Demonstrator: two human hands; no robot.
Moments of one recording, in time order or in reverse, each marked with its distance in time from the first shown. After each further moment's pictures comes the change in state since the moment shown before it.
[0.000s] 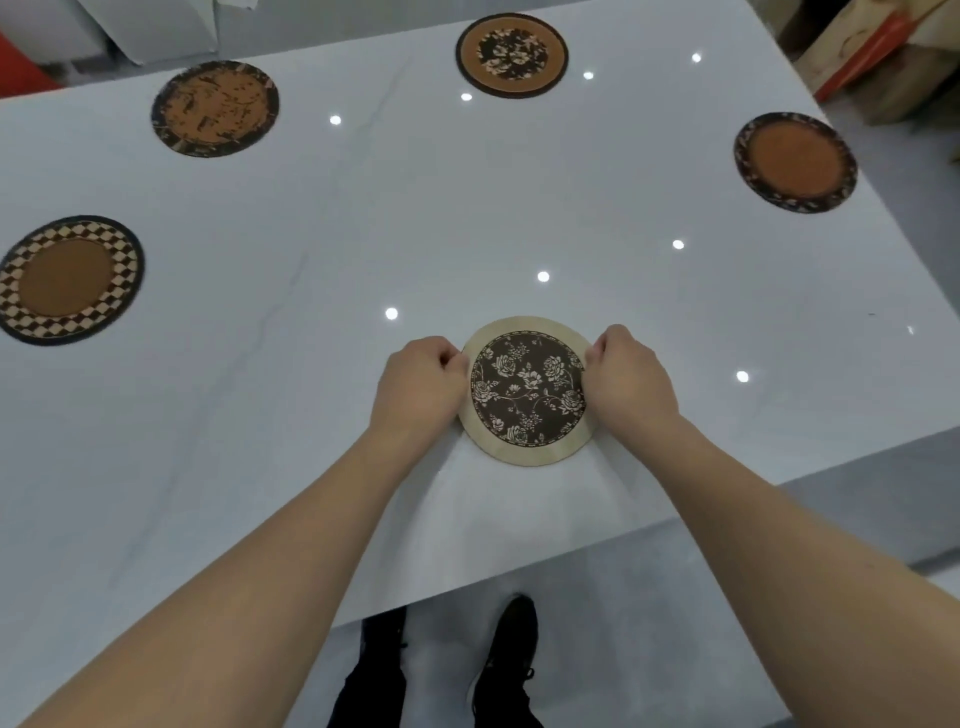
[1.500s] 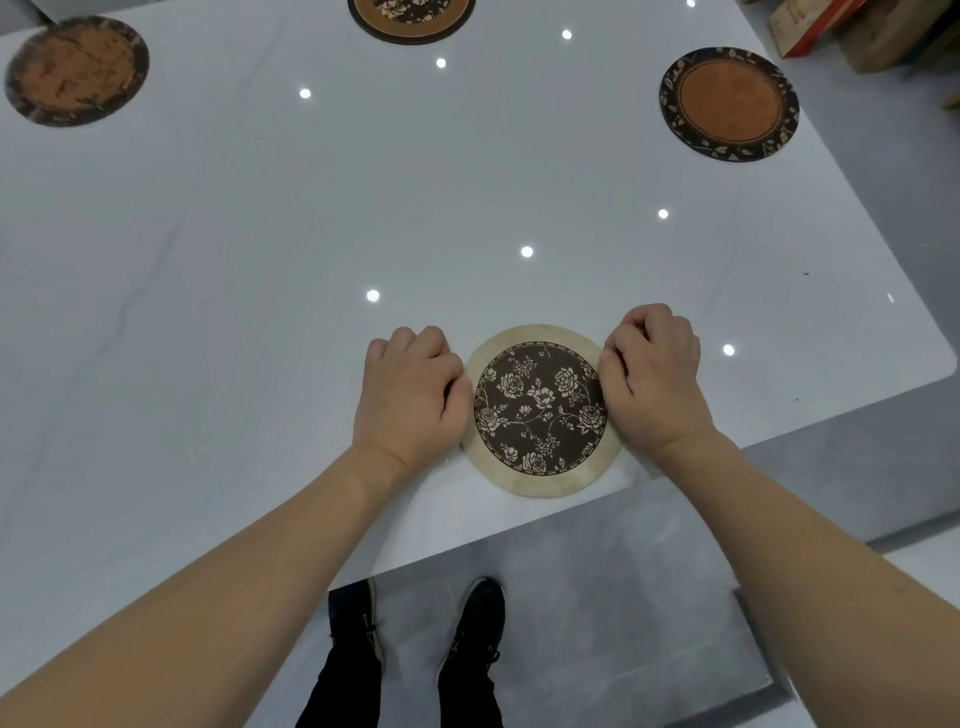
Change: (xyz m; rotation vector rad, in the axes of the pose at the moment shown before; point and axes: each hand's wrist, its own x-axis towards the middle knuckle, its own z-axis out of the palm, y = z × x) left_hand -0.023 0.032 0.098 0.448 0.132 0.528; right_hand 0.012 0.134 -0.033 -0.056 0.279 -0.379
